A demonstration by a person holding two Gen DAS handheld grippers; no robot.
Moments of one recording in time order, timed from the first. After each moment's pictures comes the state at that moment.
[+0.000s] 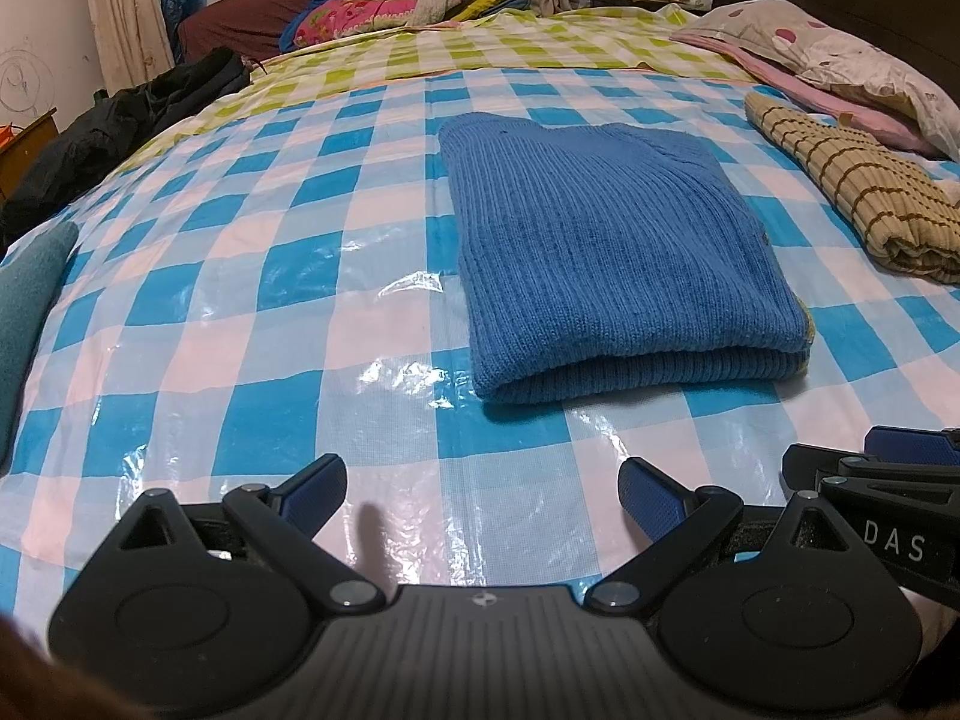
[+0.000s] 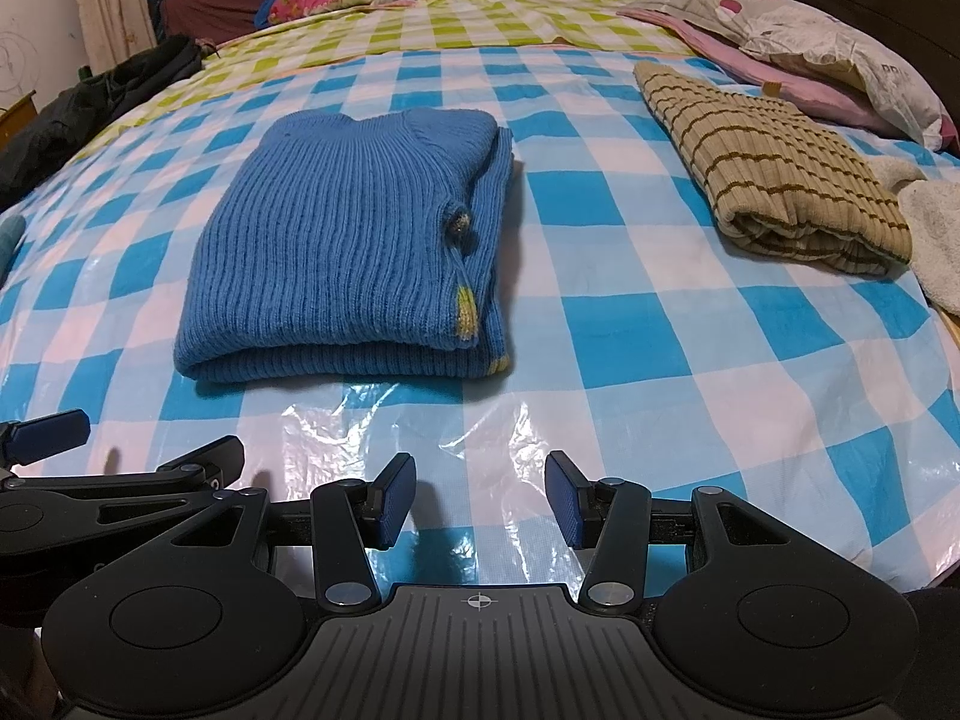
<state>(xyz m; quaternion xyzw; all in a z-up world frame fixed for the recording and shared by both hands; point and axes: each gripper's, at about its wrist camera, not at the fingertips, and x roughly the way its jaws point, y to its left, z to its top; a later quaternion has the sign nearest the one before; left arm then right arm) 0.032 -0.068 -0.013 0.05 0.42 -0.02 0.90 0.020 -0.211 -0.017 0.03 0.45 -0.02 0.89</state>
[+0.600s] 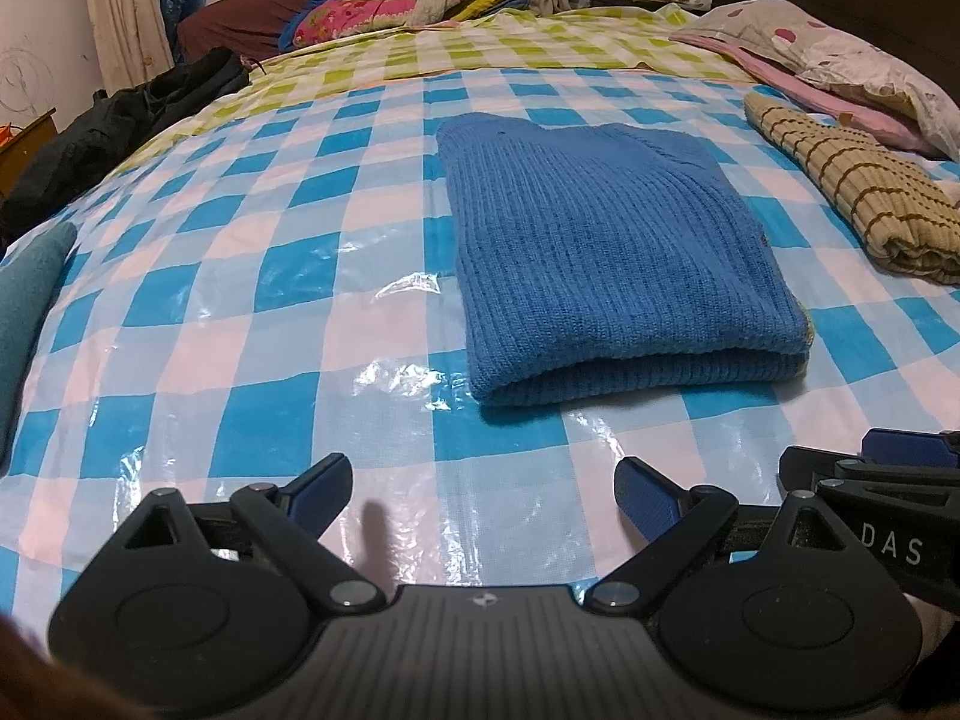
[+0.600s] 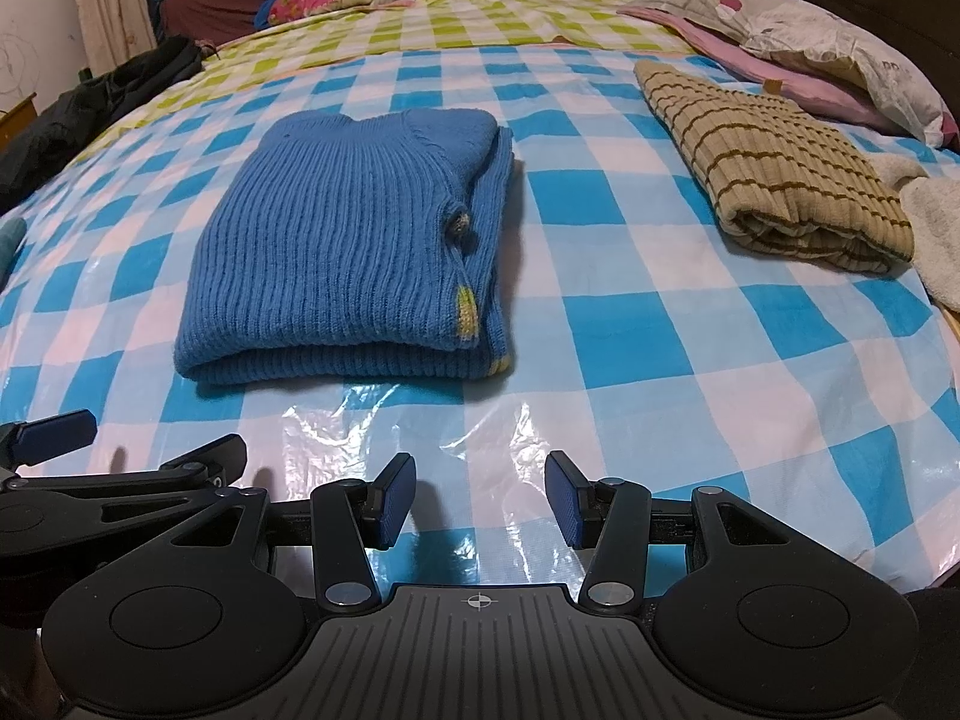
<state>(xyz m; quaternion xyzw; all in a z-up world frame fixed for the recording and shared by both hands) 0.033 -0.068 -0.014 0.05 0.42 -0.02 0.90 0.021 -0.212 -0.018 0.04 0.45 -0.01 0.89</state>
